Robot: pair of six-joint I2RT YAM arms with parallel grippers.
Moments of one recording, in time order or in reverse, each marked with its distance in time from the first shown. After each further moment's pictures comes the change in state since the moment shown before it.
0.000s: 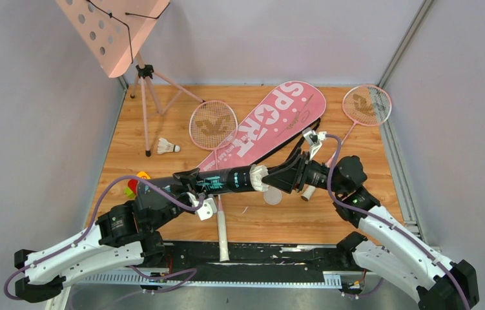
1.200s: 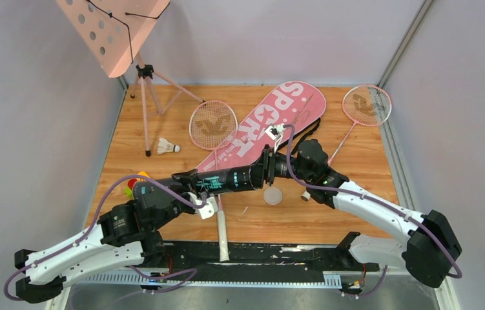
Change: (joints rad) left arm 0.006 0.014 -0.004 -0.042 -0.021 -0.001; right arm 0.172 0.356 0.192 -0.039 0.064 -0.063
